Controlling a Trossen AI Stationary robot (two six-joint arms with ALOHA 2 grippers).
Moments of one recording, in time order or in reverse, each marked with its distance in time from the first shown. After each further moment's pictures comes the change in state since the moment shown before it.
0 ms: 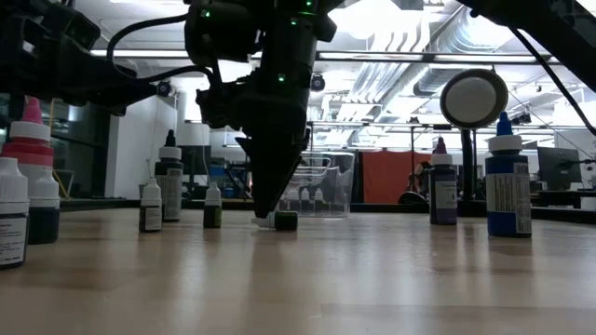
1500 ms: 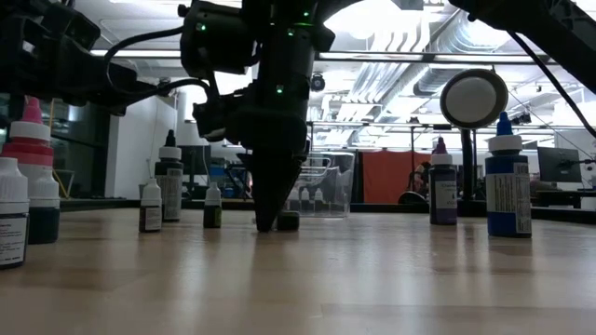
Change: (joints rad) left arm 0.000 0.000 0.000 0.000 0.000 0.000; right arm 0.001 0.047 0.002 0.018 -0.031 0.000
